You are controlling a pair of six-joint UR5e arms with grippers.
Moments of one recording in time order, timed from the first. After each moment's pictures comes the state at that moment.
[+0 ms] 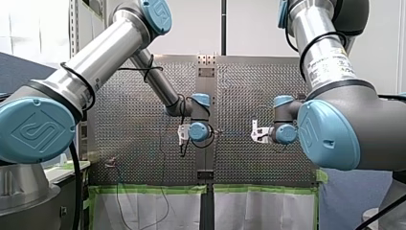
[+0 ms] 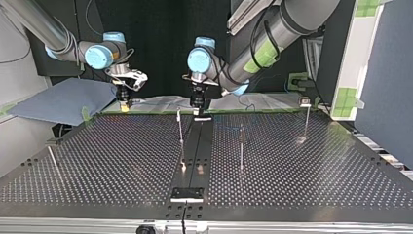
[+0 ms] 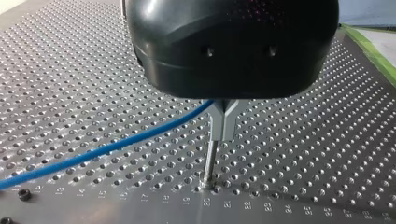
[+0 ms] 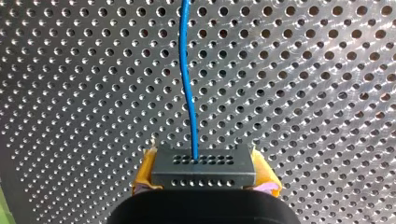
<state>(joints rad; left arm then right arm) -0.62 -2.29 -1.58 -2.48 -2.01 -1.63 1.83 -0.95 1.81 -0.72 1.48 1.58</state>
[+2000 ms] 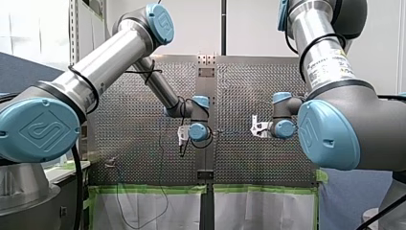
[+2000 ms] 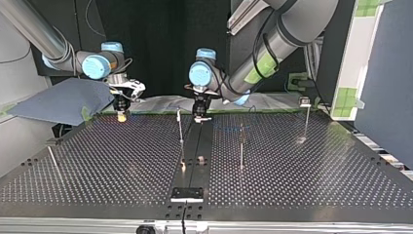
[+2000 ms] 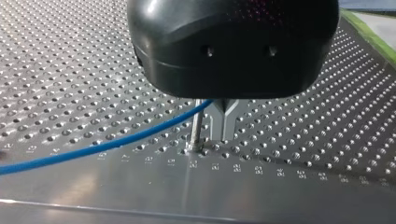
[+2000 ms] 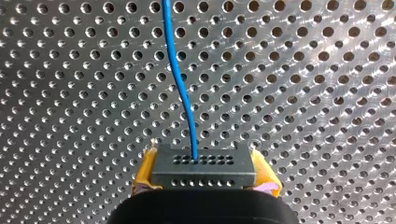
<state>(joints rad) -0.58 -2.35 -1.47 -2.55 -1.97 -1.63 1.83 -0.93 1.71 -0.68 1.47 1.58</state>
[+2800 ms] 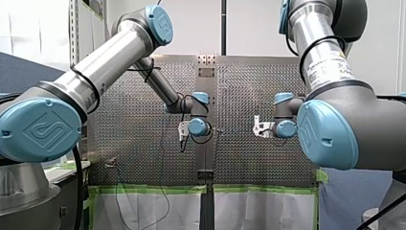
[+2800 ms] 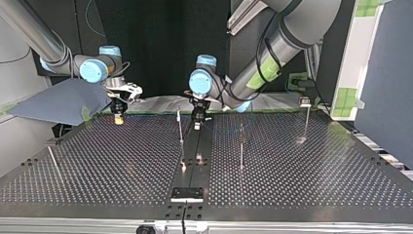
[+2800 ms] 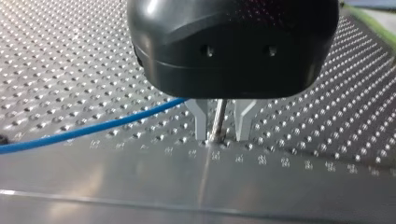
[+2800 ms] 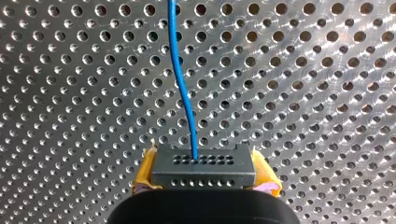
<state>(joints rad) -0.56 -2.35 -1.41 -2.62 -1.92 -1.63 1.81 -0.90 1.67 -0.67 1.47 1.58</state>
